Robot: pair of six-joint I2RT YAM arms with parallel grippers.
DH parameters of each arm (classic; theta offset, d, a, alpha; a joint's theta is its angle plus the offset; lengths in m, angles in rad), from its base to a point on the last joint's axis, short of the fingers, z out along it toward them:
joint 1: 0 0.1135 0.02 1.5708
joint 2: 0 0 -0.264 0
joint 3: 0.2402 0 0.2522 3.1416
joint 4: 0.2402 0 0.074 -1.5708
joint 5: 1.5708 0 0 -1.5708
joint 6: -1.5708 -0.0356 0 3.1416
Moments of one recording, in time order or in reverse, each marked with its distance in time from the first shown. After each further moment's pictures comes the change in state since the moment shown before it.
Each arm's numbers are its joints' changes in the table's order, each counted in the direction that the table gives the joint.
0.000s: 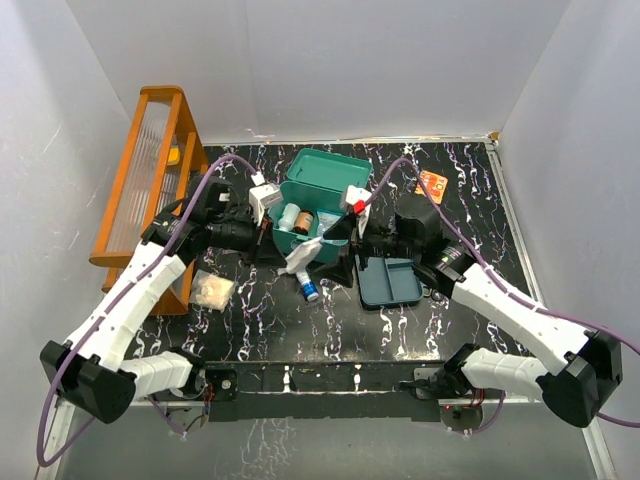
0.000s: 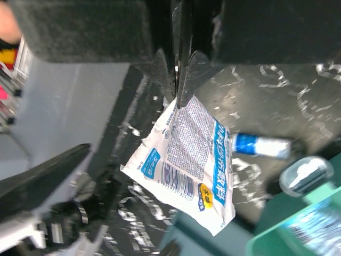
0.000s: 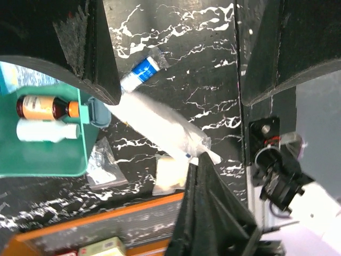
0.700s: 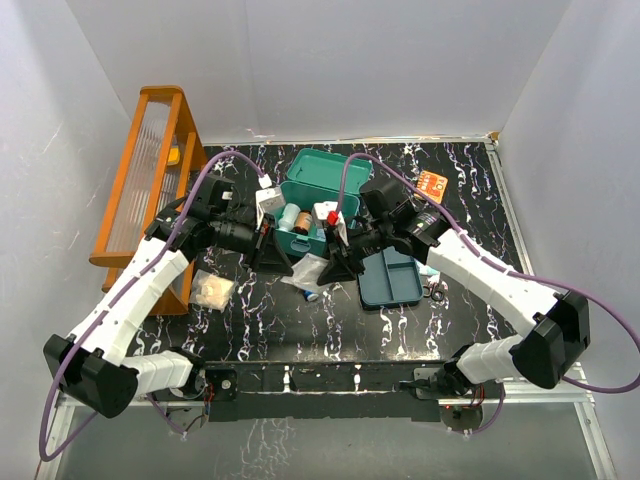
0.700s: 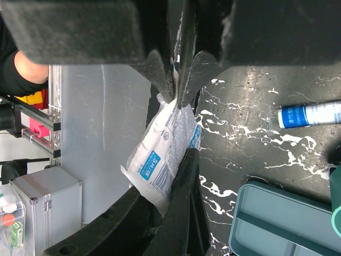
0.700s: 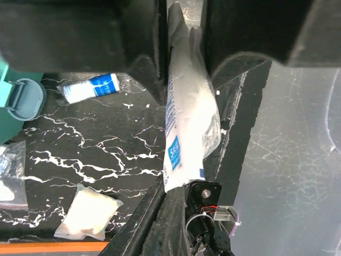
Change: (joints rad) left arm 0.000 -0.042 0.025 0.032 0.319 -0.117; right arm 0.001 -0.254 0.302 0.558 -0.372 0.468
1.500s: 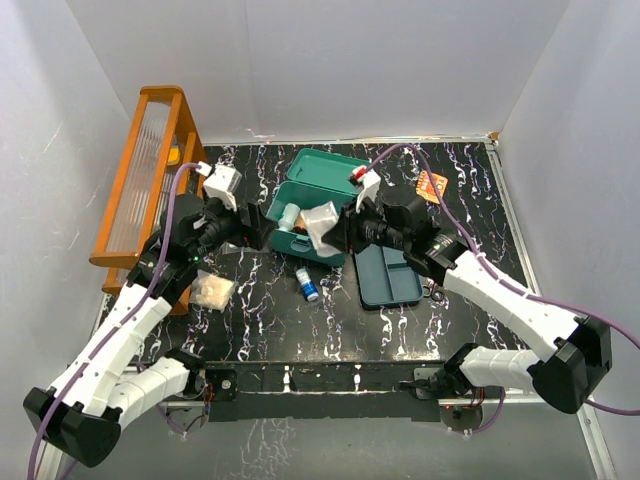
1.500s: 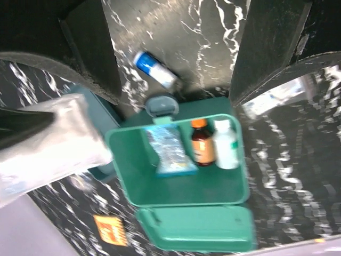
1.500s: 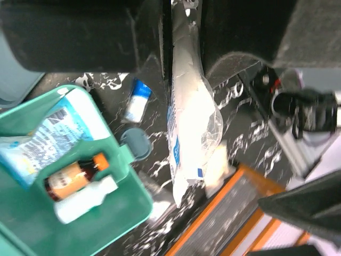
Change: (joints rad) left arm 0.000 0.270 -0.257 -0.542 -0.808 0.337; right arm 0.000 0.163 -0.195 -0.387 0.632 -0.745
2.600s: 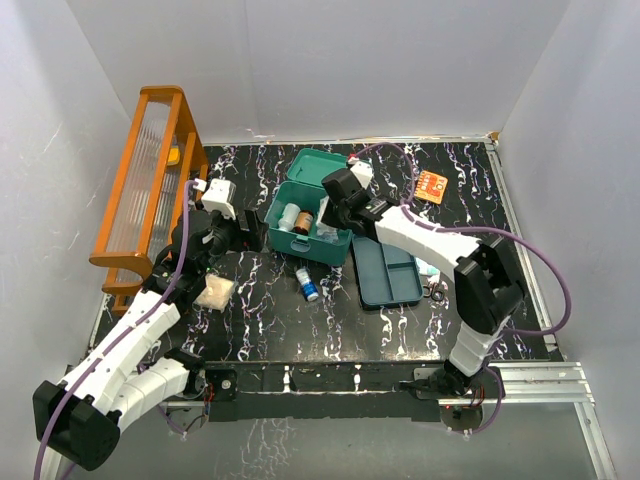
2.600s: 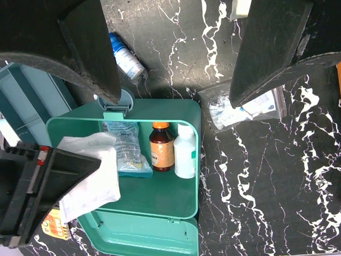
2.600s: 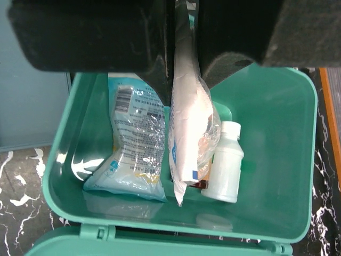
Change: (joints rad) left arm 0.000 0.032 -0.231 -0.224 -0.276 0.031; right arm 0.000 -0.535 0.315 0.166 0.654 -0.545
